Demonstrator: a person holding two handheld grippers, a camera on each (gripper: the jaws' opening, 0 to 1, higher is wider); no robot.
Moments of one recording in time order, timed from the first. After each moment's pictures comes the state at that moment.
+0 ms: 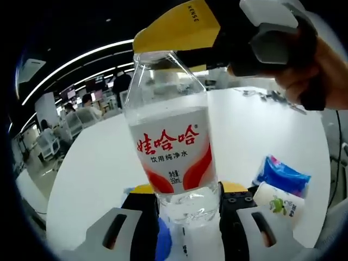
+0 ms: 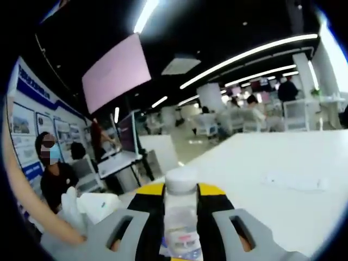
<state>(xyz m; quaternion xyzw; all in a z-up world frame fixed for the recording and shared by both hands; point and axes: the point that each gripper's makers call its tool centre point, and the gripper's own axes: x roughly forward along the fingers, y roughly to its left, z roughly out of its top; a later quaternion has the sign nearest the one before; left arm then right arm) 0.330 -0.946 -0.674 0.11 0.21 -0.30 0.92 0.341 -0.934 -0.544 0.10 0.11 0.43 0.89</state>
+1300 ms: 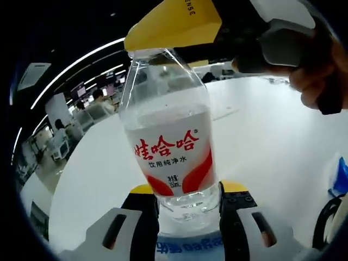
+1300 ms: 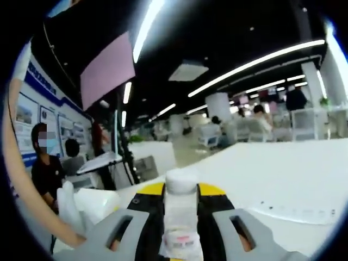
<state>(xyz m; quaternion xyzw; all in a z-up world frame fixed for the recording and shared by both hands) 0.461 -0.916 -0.729 0.16 0.23 -0.23 0.93 0.465 -0.914 -0.597 0.09 0.06 0.47 0.87</state>
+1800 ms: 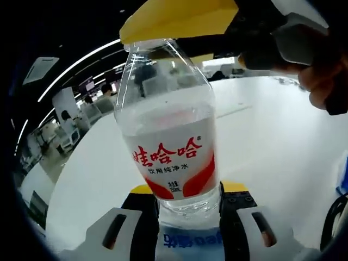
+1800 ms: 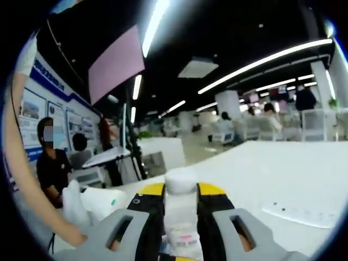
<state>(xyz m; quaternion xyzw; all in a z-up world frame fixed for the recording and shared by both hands) 0.462 -0.902 -0.740 0.13 0.23 -0.19 0.95 0.460 -0.895 -0.608 0.07 0.06 0.51 0.85</state>
